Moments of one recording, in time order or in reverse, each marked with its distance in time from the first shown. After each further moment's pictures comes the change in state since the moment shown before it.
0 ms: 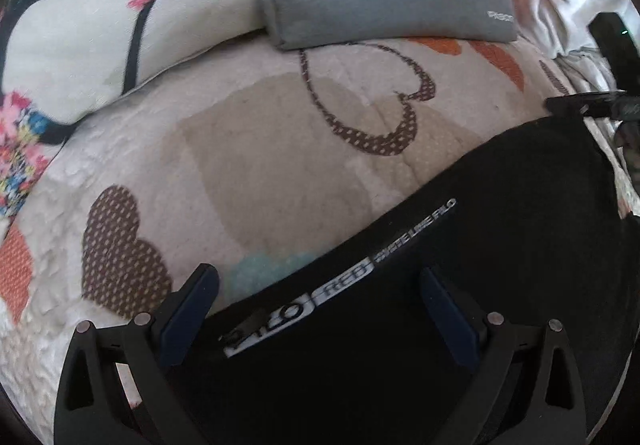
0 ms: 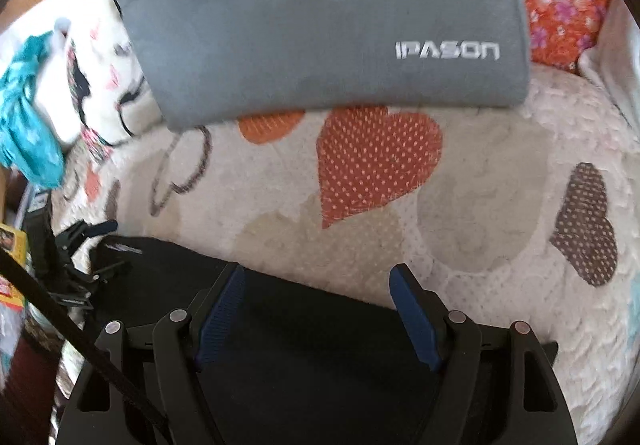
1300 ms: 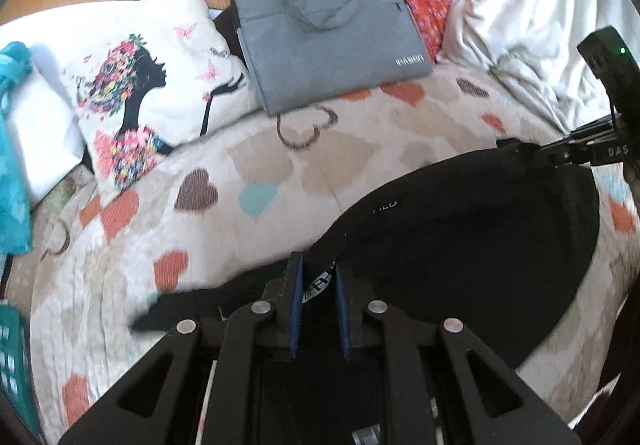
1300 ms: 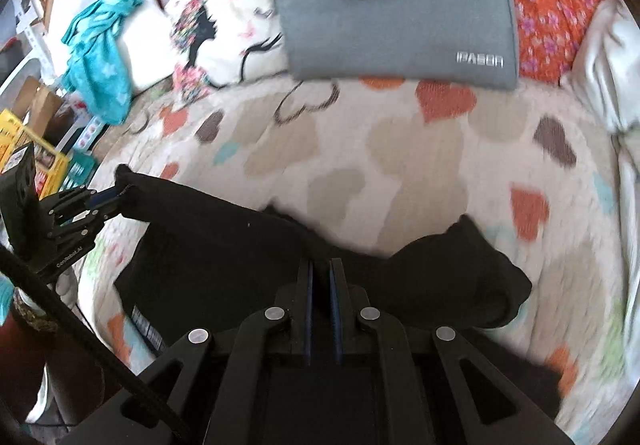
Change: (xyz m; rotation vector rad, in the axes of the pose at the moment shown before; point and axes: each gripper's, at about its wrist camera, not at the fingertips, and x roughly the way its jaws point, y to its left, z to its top) left arm -0.175 -0.112 -0.140 0.065 -0.260 0.194; right arm -0.124 0.120 -0.188 -0.124 -0.115 0.049
